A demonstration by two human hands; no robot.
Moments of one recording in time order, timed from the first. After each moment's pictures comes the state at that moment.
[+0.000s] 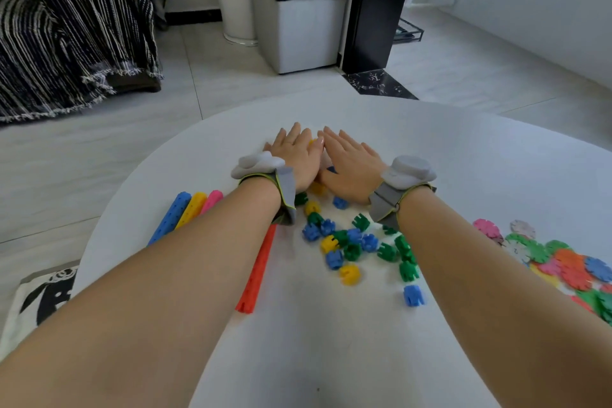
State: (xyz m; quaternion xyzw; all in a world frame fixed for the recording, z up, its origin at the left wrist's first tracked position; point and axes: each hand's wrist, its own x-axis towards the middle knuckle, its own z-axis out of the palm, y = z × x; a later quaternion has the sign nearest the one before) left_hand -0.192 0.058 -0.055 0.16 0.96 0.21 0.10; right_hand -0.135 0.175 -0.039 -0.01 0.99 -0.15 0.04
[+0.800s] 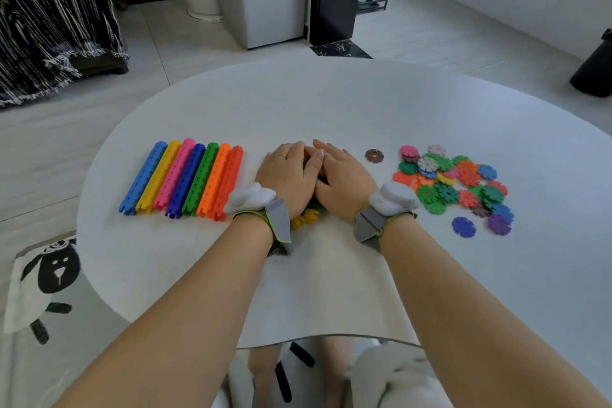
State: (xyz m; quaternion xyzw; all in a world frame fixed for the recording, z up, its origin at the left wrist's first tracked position) left_hand -0.031 0.063 -0.052 0.22 0.93 0.30 0.04; right_hand 0.014 0.177 -0.046 0.01 0.97 -0.24 0.02
